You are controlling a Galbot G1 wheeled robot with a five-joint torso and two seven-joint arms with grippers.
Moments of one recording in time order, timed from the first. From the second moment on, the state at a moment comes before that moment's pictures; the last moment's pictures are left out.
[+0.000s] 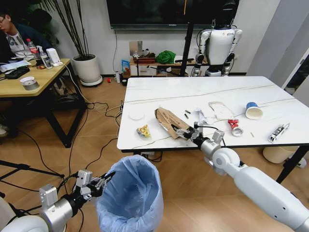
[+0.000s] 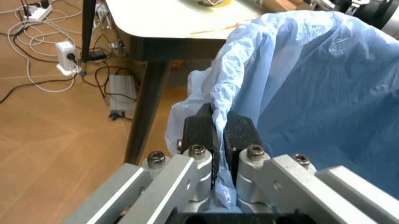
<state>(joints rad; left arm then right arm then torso) 1.94 -0.64 -0.72 -2.28 -1.04 0.18 0.08 -0.69 0.84 -0.21 1.57 1.23 -0.03 -0.05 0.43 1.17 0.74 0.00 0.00</state>
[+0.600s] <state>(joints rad) 1.93 -0.64 -0.72 -2.27 -1.05 0.18 0.08 -0.70 0.83 -0.21 1.57 1.22 -0.03 -0.06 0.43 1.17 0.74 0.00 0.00</state>
